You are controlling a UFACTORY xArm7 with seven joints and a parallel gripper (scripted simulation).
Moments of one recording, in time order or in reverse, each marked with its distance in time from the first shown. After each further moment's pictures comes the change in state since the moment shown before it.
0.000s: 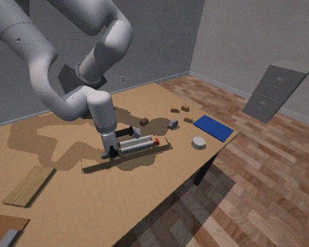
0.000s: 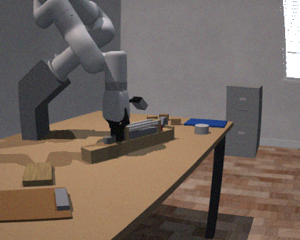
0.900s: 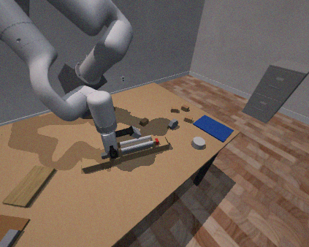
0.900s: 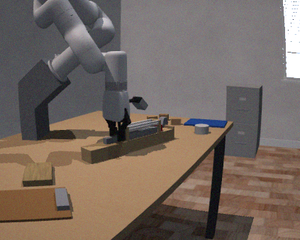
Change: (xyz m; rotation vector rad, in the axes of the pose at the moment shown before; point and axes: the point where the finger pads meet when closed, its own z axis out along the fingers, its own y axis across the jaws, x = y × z) arm 0.000 0.000 0.000 0.000 0.000 0.000
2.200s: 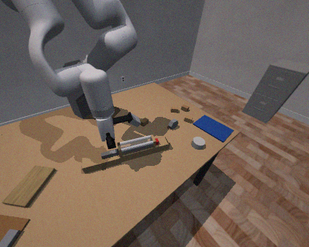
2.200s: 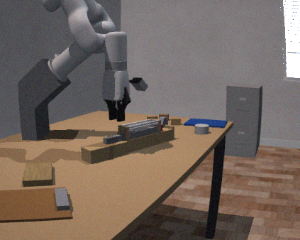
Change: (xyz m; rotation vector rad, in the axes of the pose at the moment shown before) arm 0.000 0.000 -0.069 -0.002 -0.001 0.000
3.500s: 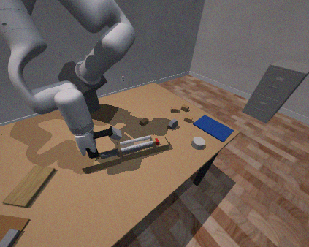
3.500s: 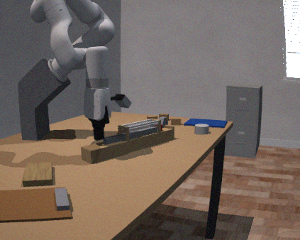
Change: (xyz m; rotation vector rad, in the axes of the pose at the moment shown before) arm -0.079 0.000 0.052 0.002 0.002 0.000
